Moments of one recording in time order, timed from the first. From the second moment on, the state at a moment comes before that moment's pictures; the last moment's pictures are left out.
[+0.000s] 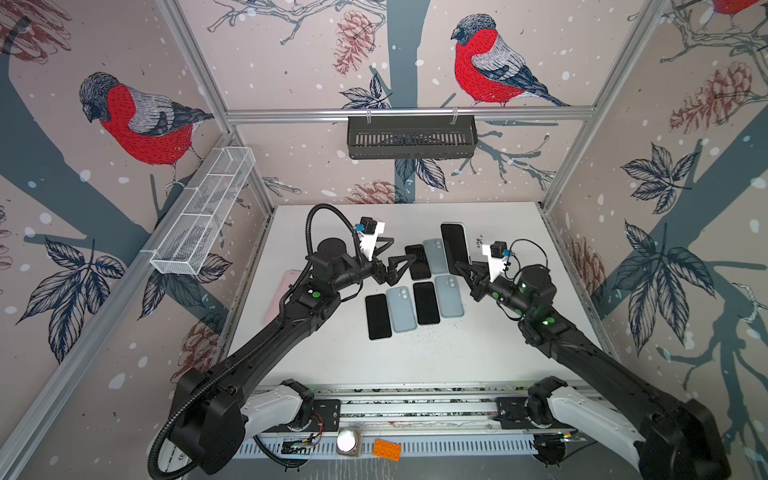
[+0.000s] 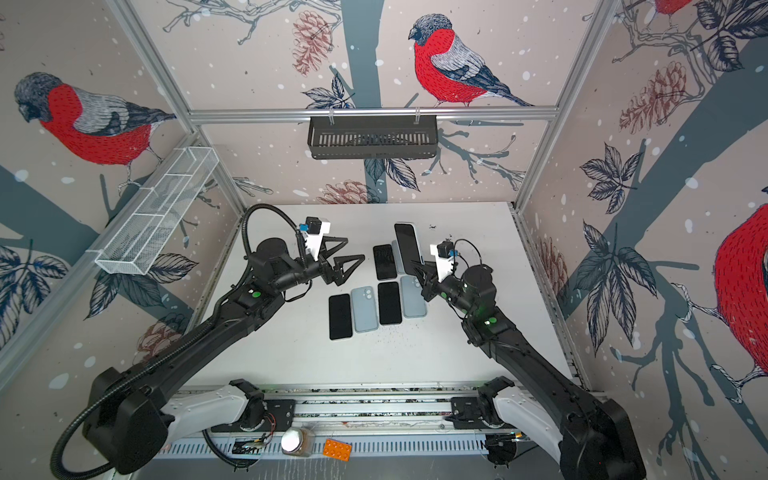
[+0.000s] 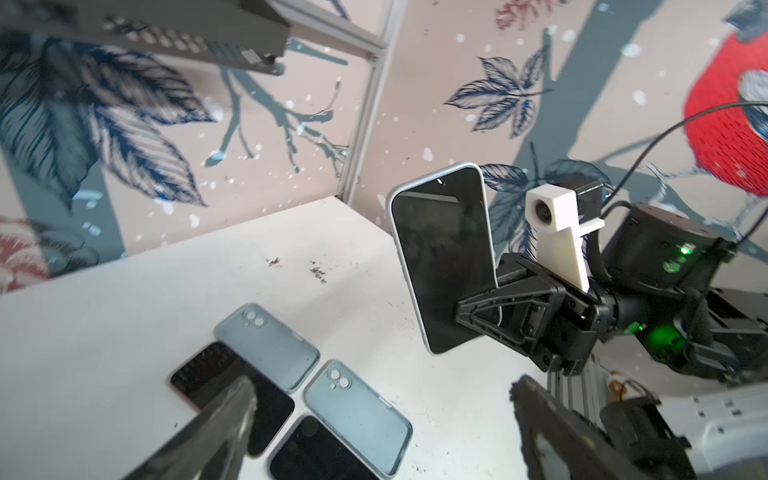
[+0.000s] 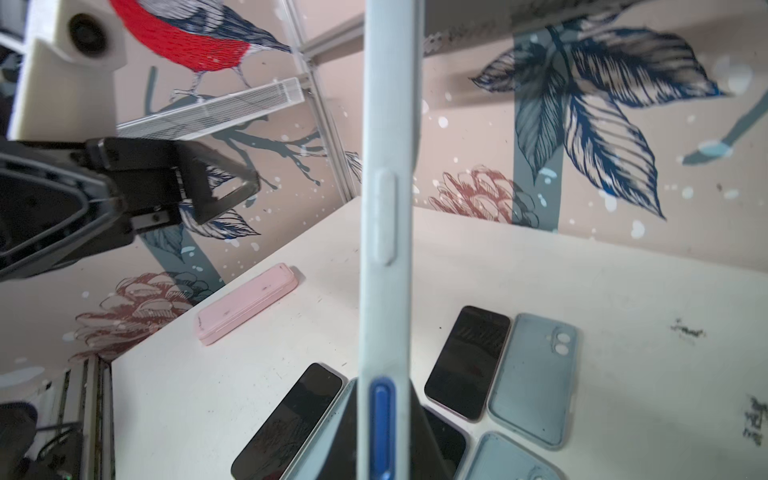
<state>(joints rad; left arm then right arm) -0.51 1.15 0.84 0.25 0.59 -0.20 0.43 0.90 0.46 0.44 -0.46 0.16</state>
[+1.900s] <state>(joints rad) -0.60 1.14 0.95 -0.09 1.06 0.37 0.54 1.01 0.37 0.79 -0.98 0.00</state>
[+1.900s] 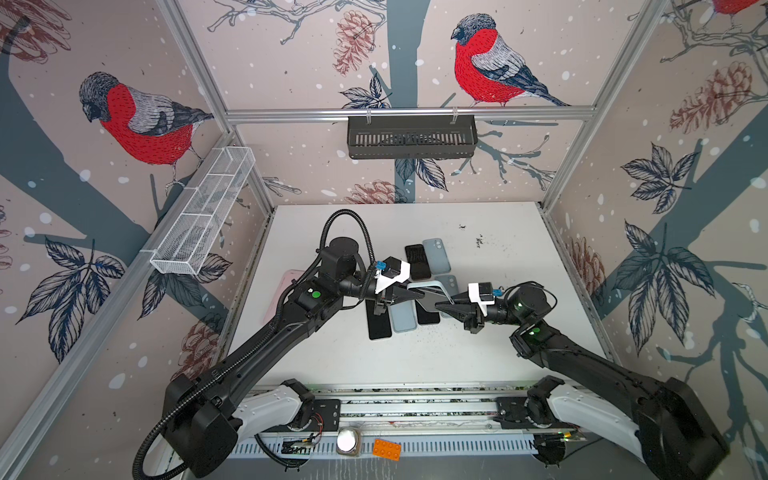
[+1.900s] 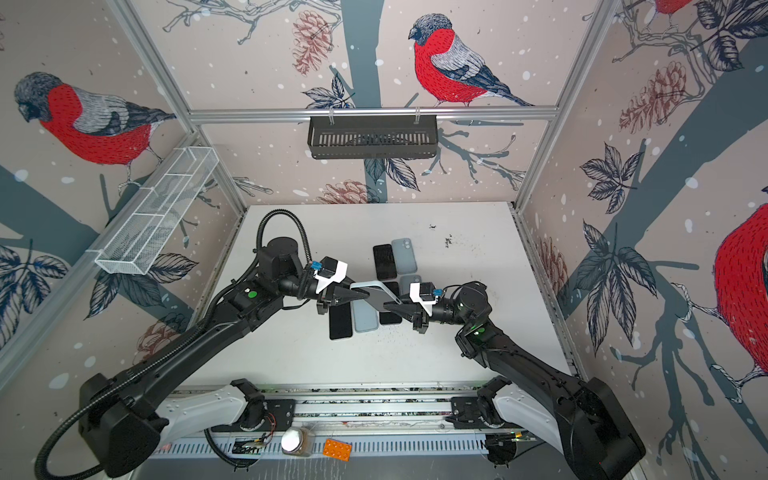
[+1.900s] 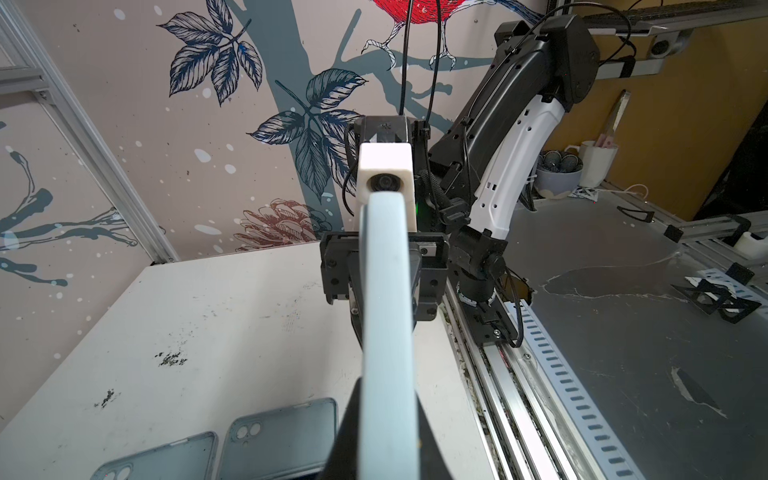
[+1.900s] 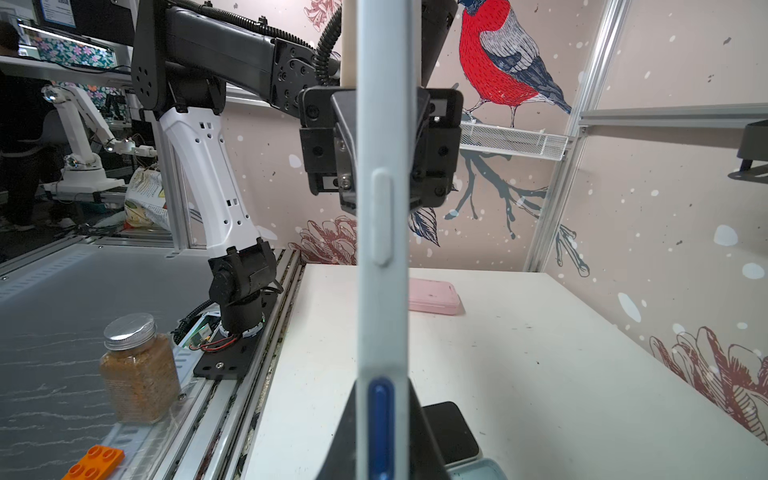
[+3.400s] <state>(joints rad) -0.63 1.21 0.53 1.00 0.23 -1.50 0.55 1.05 0.34 1.14 -0.48 1.12</state>
